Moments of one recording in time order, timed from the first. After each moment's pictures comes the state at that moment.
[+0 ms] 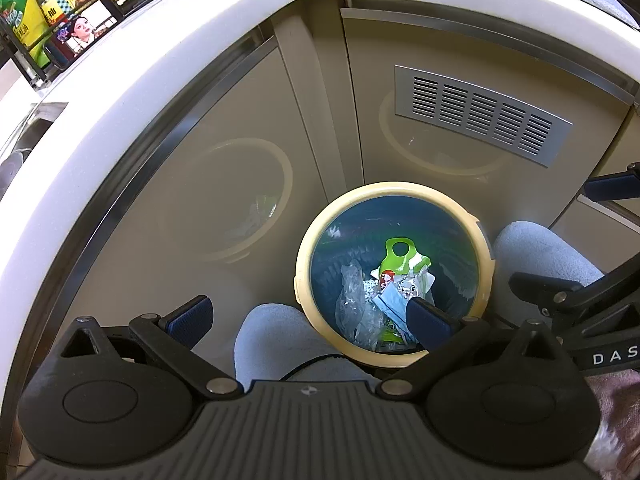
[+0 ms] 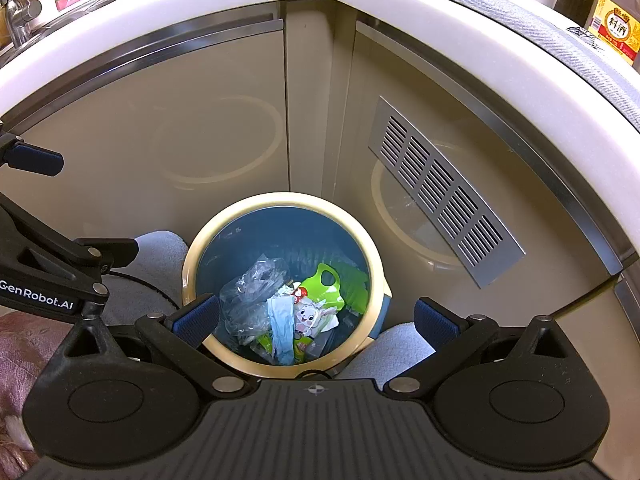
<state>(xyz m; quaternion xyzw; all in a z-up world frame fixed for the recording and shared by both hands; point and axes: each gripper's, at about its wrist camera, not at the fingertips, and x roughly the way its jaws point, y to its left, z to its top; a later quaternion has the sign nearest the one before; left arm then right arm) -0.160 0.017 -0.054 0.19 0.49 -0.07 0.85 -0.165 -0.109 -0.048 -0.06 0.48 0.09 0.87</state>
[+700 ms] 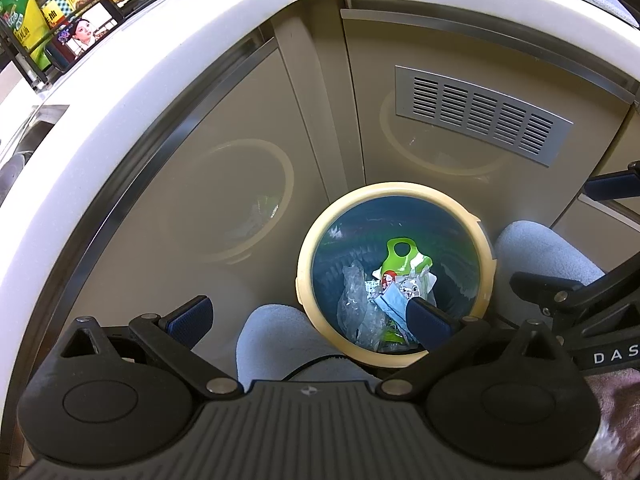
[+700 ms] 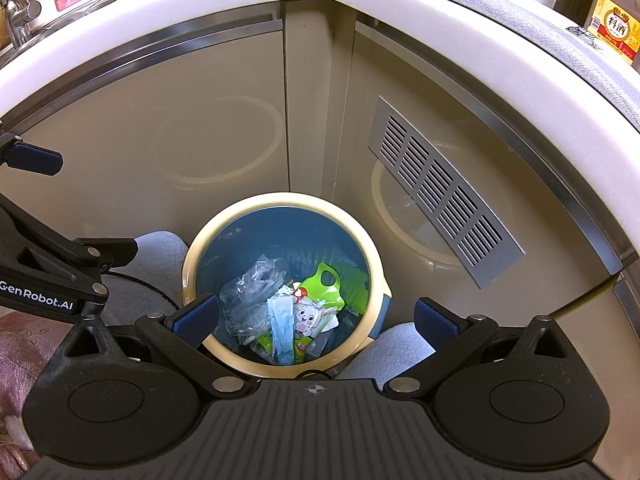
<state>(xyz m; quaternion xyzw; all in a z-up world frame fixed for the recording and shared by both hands) -0.159 0.017 -0.054 0.19 0.49 -0.07 0.85 -0.165 -0.109 -0.048 -0.06 0.48 0.09 0.87</state>
